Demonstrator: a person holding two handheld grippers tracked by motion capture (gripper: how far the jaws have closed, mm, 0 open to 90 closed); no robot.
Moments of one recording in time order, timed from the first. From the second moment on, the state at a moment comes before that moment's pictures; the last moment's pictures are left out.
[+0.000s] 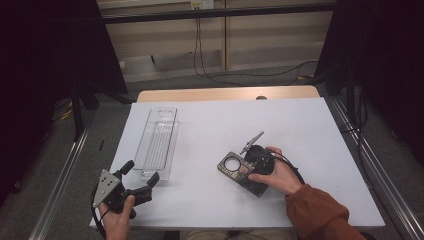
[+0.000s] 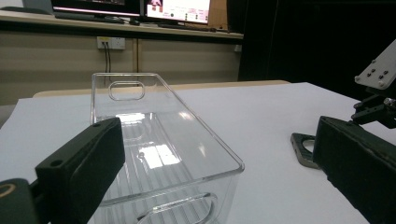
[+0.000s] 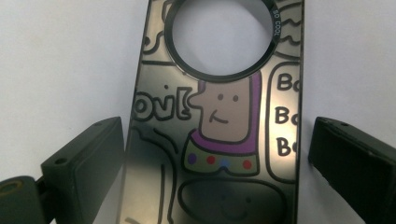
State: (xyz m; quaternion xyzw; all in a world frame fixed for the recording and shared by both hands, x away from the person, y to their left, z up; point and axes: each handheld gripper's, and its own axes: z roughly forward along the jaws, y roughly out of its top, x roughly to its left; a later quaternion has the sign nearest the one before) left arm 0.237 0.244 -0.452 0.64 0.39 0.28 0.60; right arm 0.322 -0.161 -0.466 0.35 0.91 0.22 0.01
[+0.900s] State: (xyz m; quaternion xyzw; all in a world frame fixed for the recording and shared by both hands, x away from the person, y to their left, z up) left arm 0.238 0.243 -0.453 0.64 0.39 0.28 0.60; right arm 0.315 -0.150 -0.469 0.34 0.92 0.19 0.05
